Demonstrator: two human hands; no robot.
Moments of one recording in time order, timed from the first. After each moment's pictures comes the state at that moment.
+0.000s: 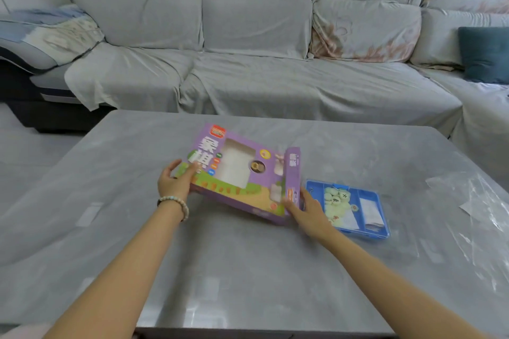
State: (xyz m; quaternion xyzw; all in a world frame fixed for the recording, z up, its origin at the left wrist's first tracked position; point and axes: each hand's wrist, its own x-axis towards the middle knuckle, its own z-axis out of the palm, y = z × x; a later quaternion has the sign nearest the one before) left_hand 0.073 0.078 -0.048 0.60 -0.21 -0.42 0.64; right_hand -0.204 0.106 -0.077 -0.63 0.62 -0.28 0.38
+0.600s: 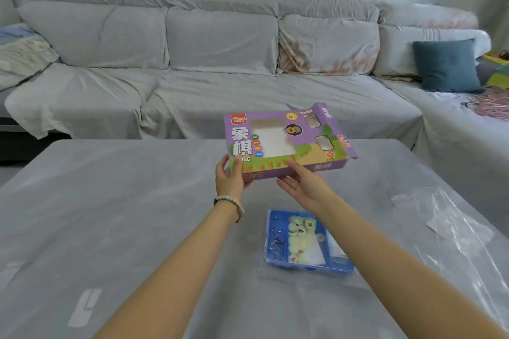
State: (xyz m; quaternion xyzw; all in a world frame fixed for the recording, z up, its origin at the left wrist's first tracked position) left_hand -0.113 -0.001 -0.007 0.48 -0.25 -0.55 0.64; right_hand -0.262 0.001 0.001 -0.25 0.46 -0.55 0.65
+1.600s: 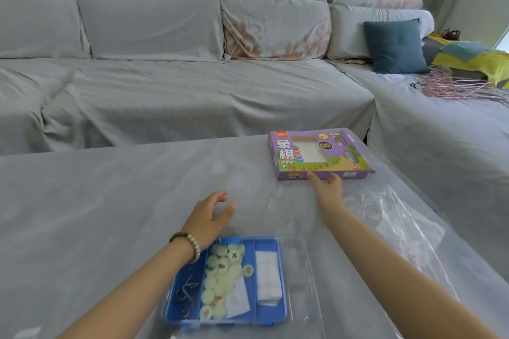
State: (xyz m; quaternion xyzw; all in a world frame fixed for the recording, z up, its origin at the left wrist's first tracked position) left_hand -0.218 -0.046 -0.093 0.55 -0.69 -0.39 0.27; right_hand -0.479 -0.061 -0.075 -0.26 0.72 -0.55 0.33
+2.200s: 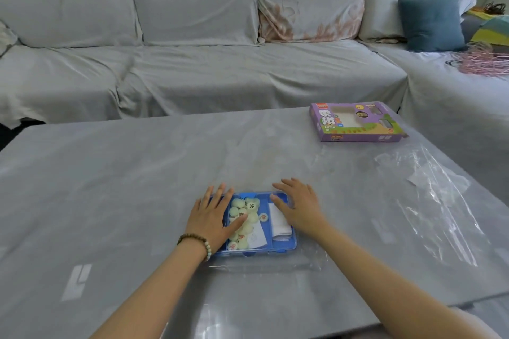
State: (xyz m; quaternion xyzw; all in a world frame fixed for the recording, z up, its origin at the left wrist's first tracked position) left_hand -0.077 0.082 -0.104 0.61 -0.79 -0.12 0.04; right_hand -0.304 0.078 -0.104 -0.71 0.66 -0.20 0.17
